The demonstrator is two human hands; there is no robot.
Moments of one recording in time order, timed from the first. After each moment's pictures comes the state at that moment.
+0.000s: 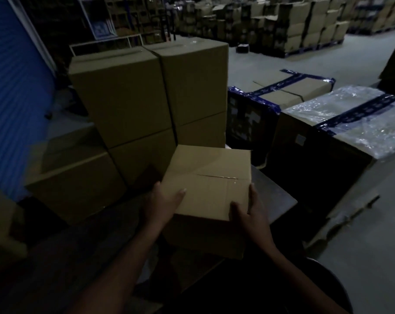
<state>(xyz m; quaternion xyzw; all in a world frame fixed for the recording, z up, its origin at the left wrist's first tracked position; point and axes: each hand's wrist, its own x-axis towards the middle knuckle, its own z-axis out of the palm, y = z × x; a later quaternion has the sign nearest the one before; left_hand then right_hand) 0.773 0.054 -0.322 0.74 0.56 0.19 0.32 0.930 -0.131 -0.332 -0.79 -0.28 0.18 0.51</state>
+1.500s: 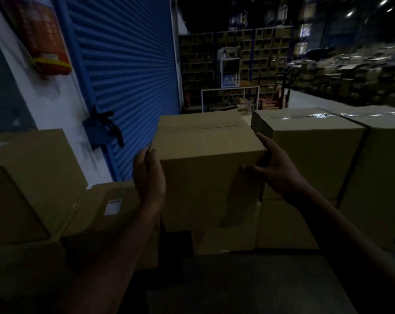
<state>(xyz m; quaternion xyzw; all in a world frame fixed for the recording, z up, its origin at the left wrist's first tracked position) 0.446 0.259 -0.129 0.48 0.50 0.69 0.21 0.709 0.200 -0.099 -0.49 -0.61 0.33 0.53</state>
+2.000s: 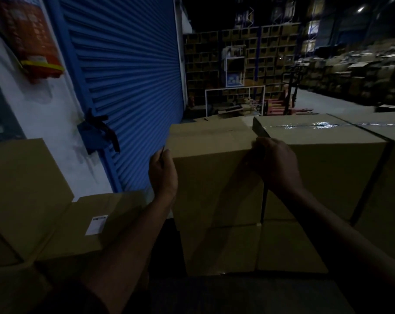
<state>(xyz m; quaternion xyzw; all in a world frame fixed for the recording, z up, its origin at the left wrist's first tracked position) 0.508 0.367 -0.141 0.47 0.52 0.67 0.24 0.753 0.308 -0.109 -0.60 -0.67 -0.10 0.43</state>
